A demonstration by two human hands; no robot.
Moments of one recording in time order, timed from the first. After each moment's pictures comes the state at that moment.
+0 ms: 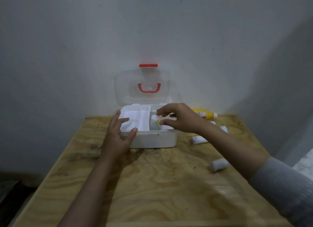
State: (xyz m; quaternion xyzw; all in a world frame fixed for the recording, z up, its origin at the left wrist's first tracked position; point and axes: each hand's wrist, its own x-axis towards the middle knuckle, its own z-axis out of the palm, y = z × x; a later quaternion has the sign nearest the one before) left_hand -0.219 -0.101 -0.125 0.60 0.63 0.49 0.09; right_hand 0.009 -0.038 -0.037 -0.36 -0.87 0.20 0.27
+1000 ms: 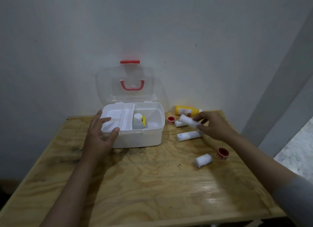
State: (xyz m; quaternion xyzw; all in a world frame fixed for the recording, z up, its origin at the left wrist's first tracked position) left_hand -0.214 -0.102 -0.124 0.59 0.63 0.49 0.09; right_hand 0.150 -0.025 -0.090 -0.56 -0.77 0.16 0.27
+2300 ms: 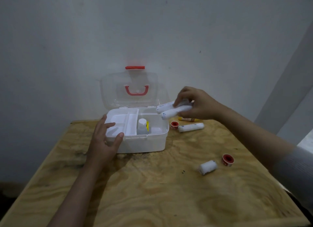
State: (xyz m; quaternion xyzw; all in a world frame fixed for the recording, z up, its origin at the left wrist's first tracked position) left_hand -0.214 -0.100 -0.126 0.60 0.62 0.50 0.08; right_hand 0.087 -0.015 0.005 -0.39 -0.88 0.12 0.24
